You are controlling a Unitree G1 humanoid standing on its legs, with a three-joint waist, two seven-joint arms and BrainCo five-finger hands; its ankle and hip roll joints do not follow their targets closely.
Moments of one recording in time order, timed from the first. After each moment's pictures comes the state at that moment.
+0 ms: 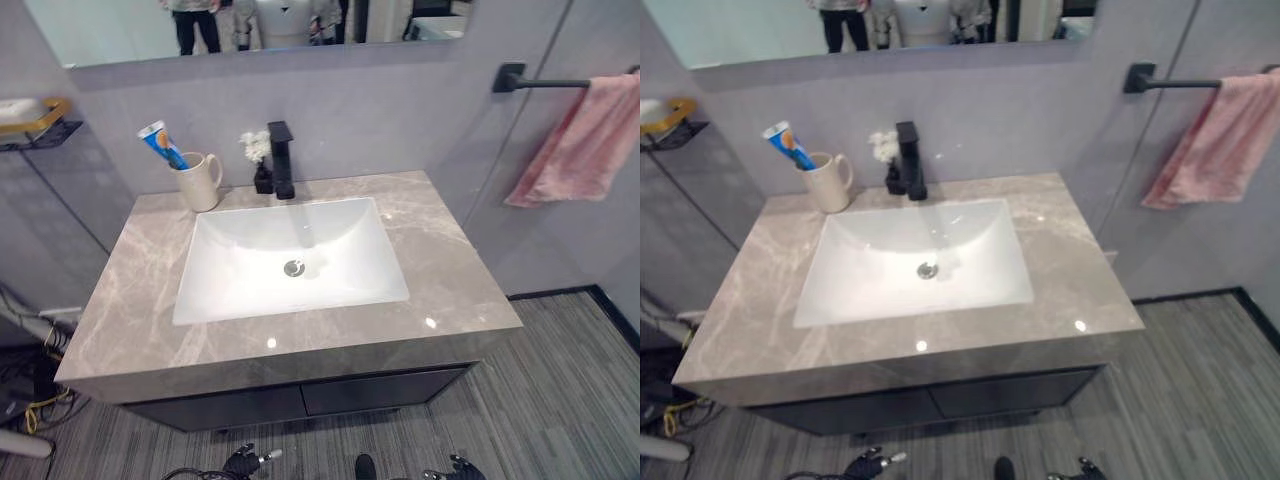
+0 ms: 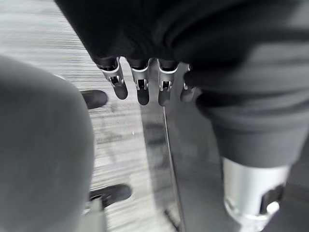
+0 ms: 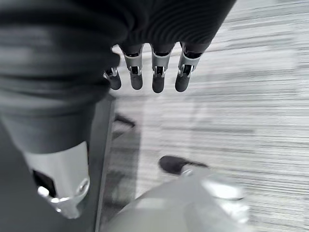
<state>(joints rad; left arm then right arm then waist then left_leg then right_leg) 0.00 0.15 -0.36 1.12 -0.31 -0.02 -0.01 0.06 -0.32 0.30 1.22 0.20 -0.08 -0.08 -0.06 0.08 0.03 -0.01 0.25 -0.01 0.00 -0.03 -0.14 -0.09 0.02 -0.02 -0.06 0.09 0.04</state>
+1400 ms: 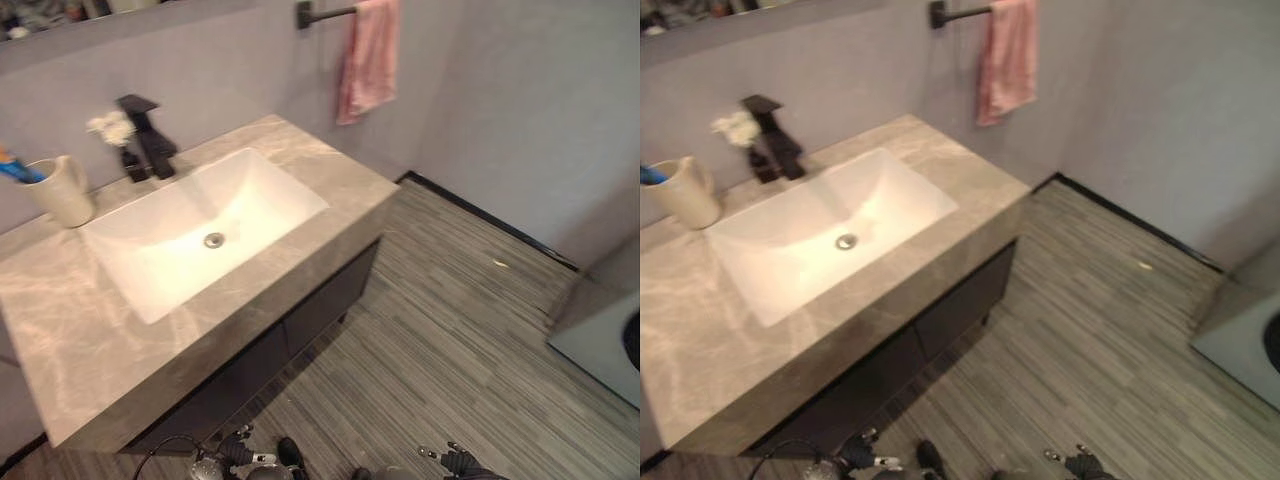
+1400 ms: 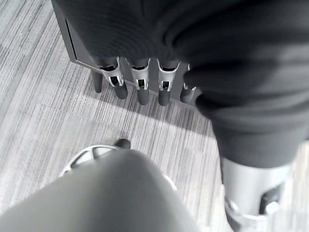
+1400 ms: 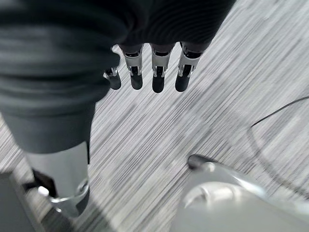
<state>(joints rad) 0.00 0.28 -0.41 1.04 -0.03 -0.05 -0.02 -0.02 -0.24 0.18 1.26 0.26 -0.07 -0.09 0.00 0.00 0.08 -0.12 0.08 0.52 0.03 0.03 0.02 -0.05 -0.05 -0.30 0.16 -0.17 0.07</state>
